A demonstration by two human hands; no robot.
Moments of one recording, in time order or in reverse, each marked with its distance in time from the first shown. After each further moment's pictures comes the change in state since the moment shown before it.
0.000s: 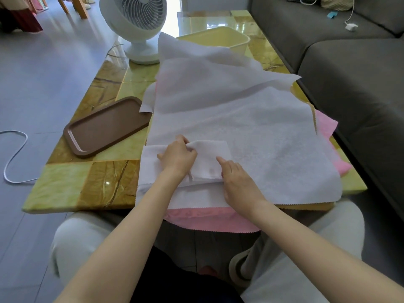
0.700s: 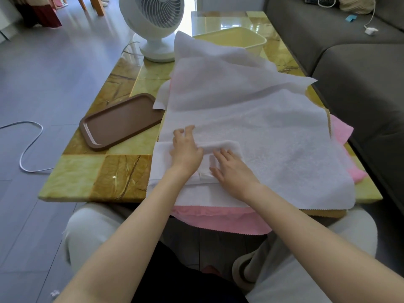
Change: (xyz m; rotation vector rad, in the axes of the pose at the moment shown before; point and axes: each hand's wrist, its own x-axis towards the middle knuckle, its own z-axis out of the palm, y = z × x) left_hand 0.007 -0.017 0.002 -0.109 0.060 0.118; right_hand 0.045 -0.015 -0.004 0.084 -0.345 0.085
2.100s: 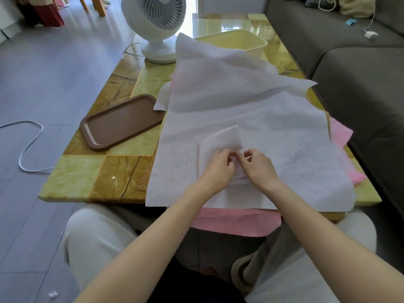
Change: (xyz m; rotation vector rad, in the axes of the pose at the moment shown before) left_hand -0.043 0.048 0.024 -0.155 -0.325 0.084; right_hand -0.003 0.031 -0.021 0.512 0.219 0.416
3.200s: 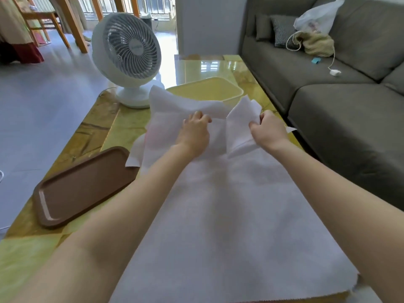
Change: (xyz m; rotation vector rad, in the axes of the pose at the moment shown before) left_hand 0.206 0.057 -0.092 0.528 0.294 0.314; right_hand 0.160 -0.076 -0.132 -0.080 0.348 -0.075
